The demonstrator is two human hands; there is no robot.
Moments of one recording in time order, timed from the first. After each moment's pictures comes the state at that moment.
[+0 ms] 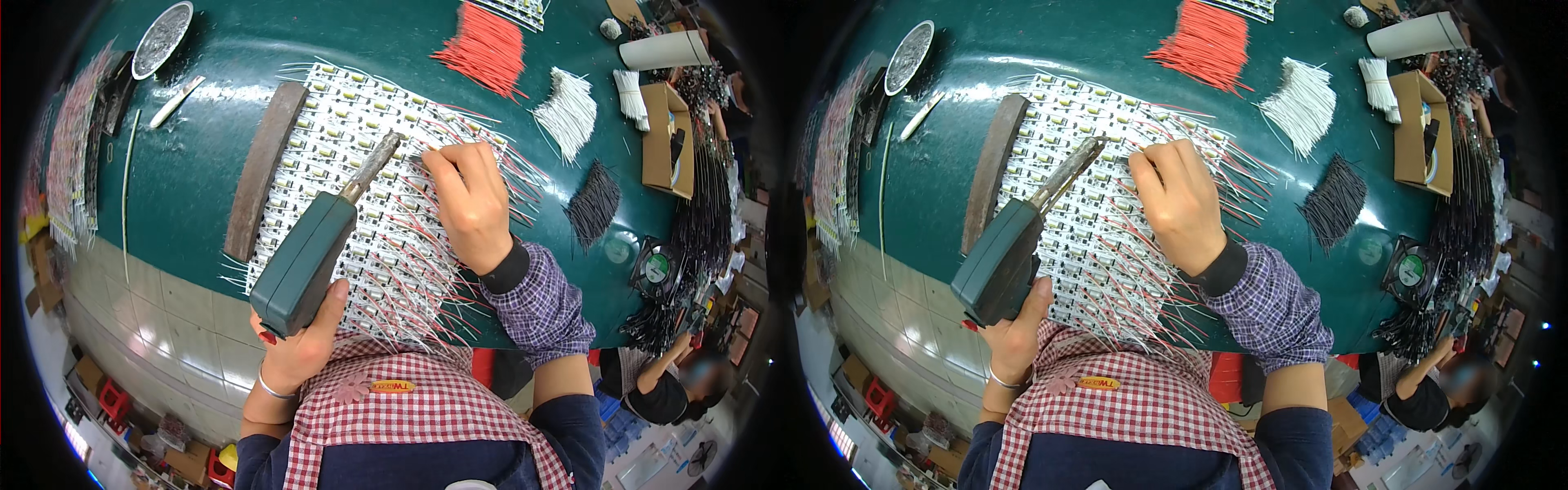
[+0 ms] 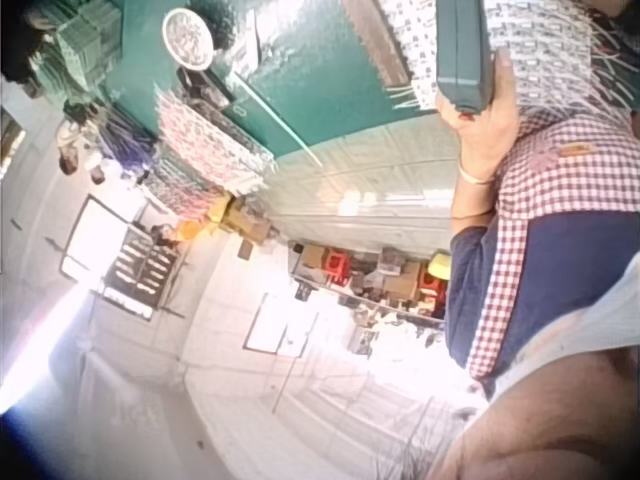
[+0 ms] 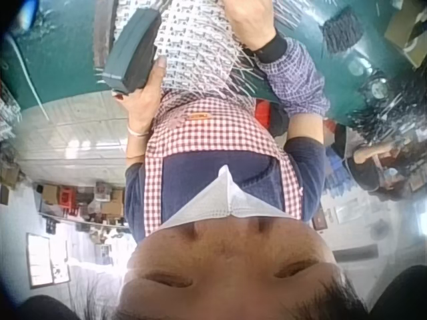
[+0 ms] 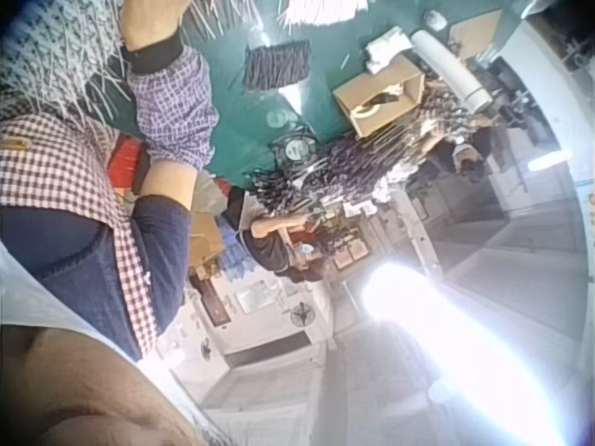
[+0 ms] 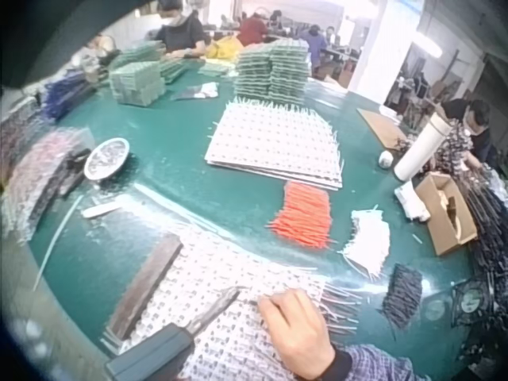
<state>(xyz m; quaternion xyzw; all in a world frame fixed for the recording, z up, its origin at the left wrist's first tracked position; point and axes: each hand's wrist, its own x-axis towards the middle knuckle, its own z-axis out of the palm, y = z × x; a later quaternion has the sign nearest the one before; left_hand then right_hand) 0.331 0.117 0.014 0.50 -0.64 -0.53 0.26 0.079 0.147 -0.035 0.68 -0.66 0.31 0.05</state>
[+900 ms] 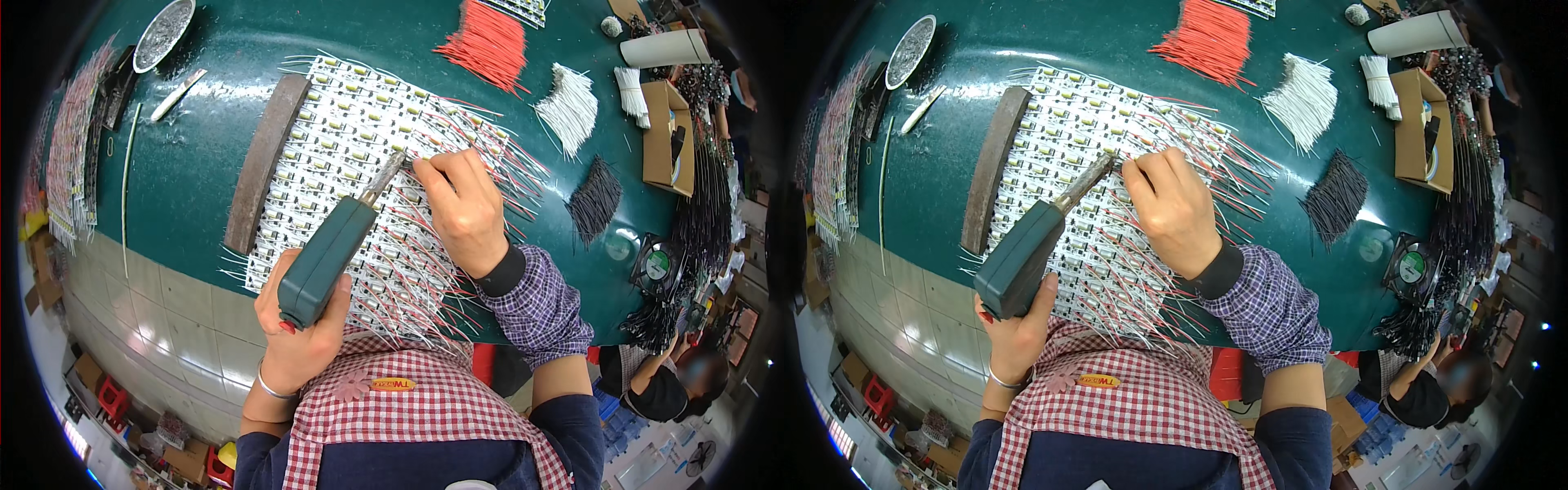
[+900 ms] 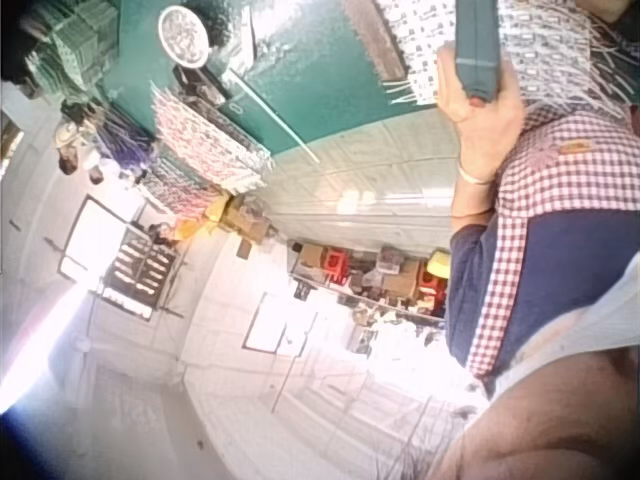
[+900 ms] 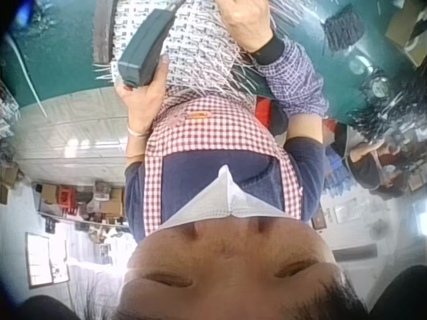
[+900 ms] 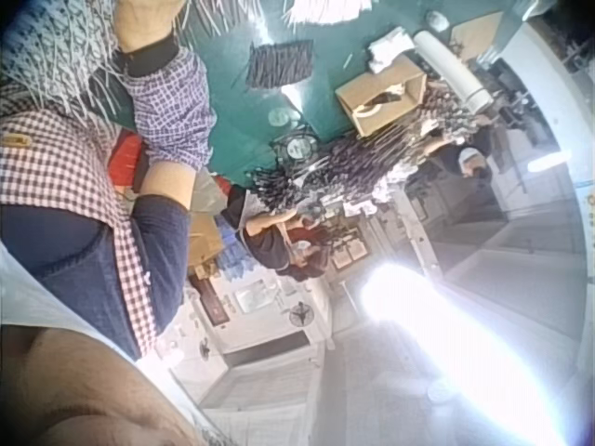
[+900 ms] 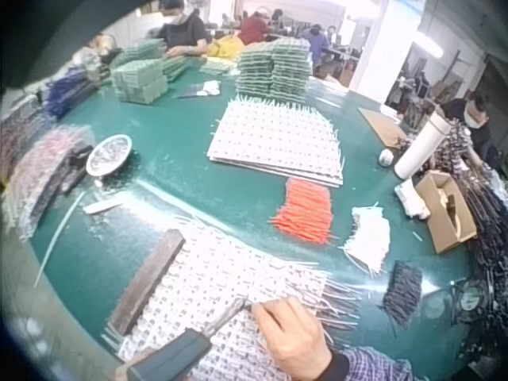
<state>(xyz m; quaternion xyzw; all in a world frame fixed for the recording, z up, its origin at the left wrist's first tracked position) 0.327 0.110 0.021 0.44 -0.72 -0.48 0.23 0.092 0.154 -0.039 0.68 -0.66 0.31 0.04</state>
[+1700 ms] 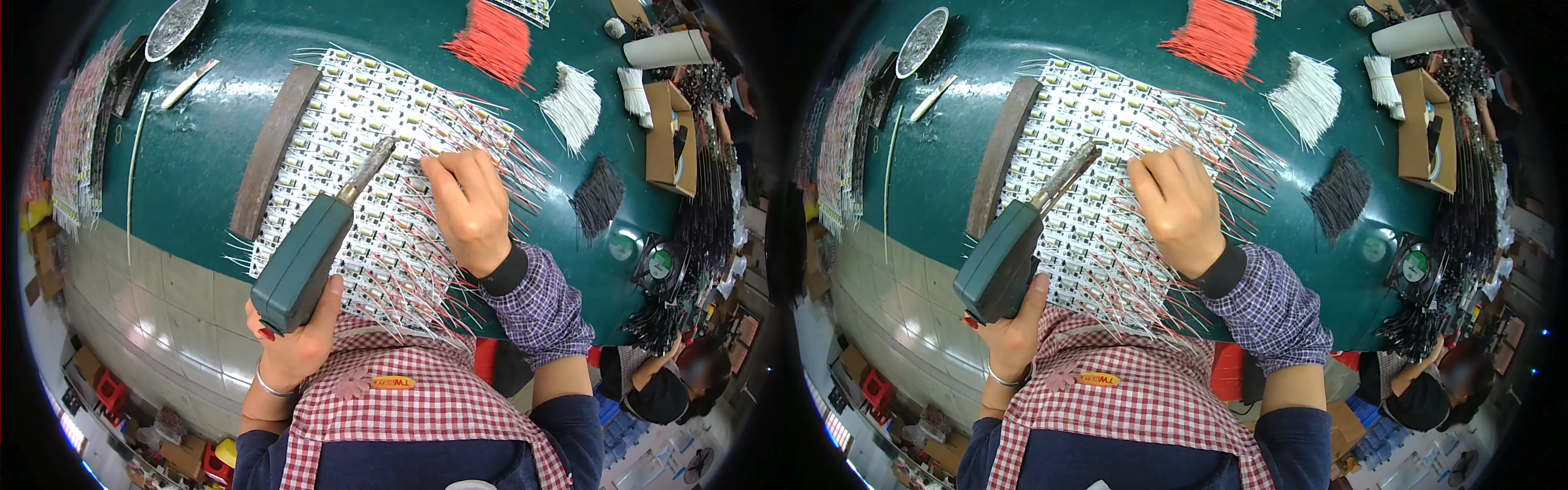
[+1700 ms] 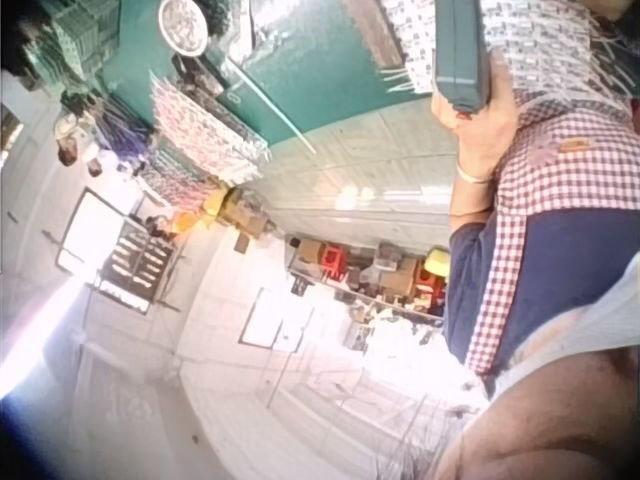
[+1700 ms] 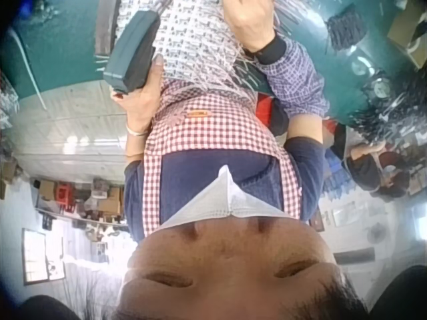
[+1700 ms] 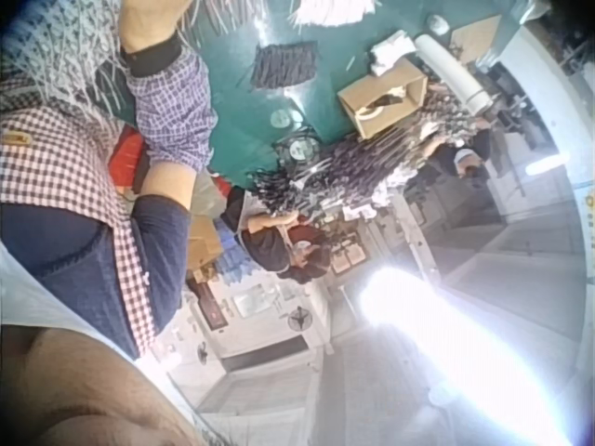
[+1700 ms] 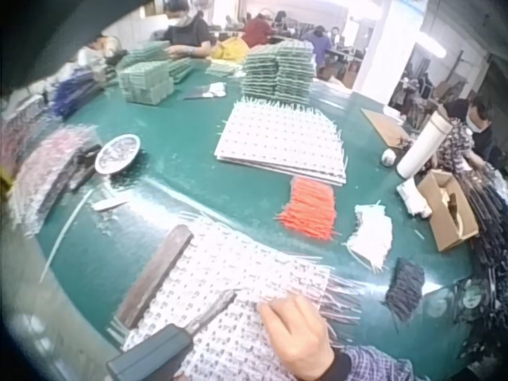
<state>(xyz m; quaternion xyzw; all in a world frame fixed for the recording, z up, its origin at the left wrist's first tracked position) 0.340 0.123 0.016 0.45 -0.73 -0.41 0.32 0.097 0.160 -0.038 0.69 -0.65 0.32 0.05</state>
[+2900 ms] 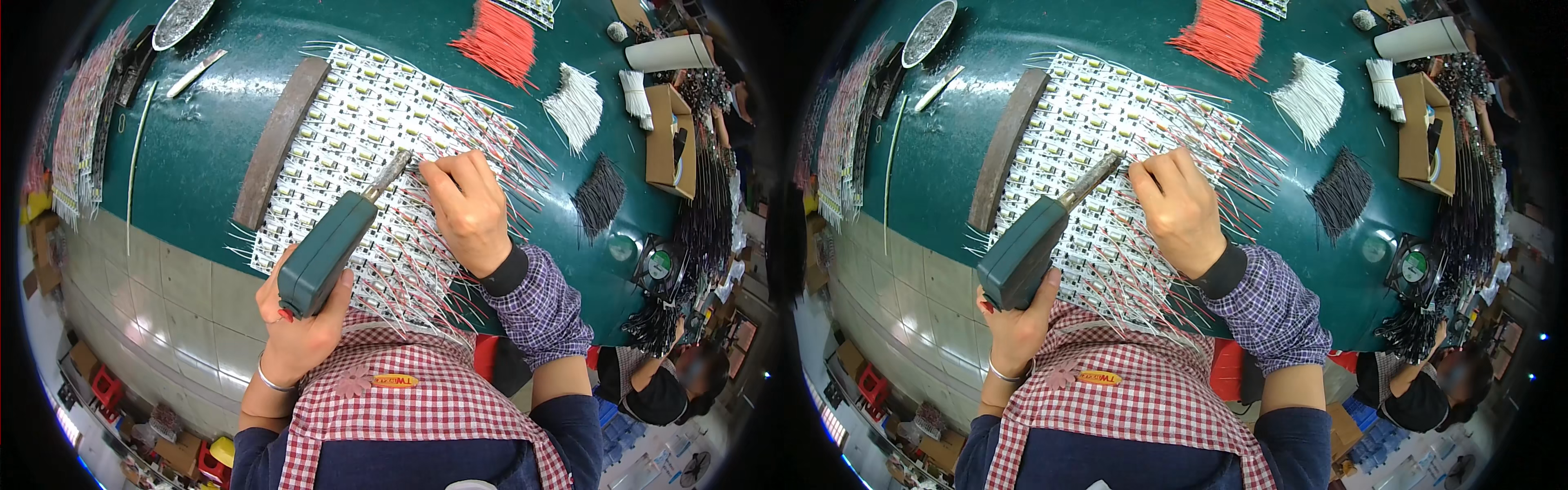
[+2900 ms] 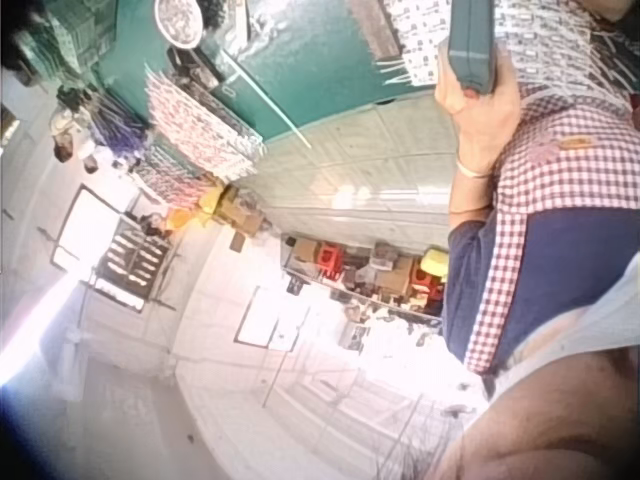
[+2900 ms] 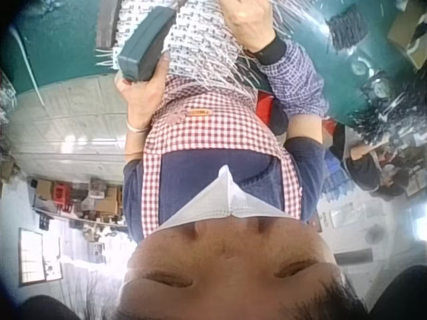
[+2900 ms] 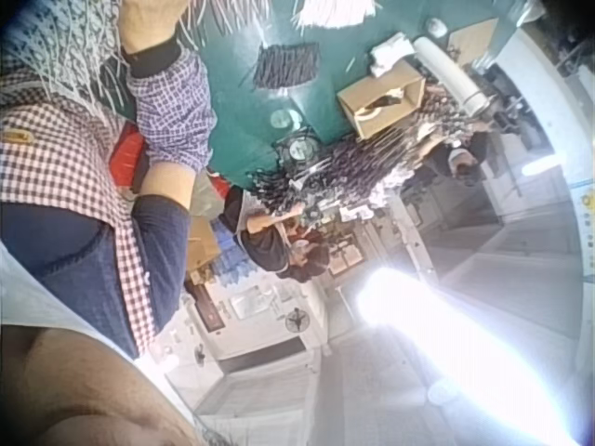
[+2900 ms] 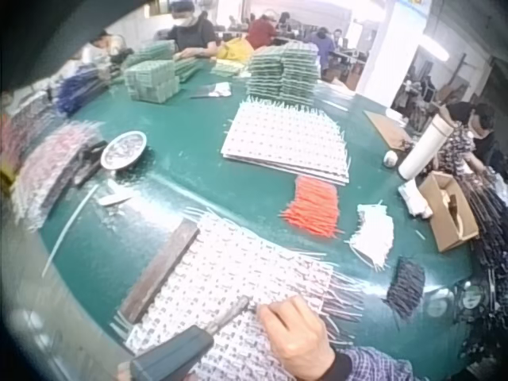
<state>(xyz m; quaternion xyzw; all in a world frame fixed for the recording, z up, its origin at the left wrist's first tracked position) 0.344 0.122 0.016 0.45 -0.71 -0.48 0.26 0.105 0.163 -0.037 0.68 -0.66 0.32 0.02</state>
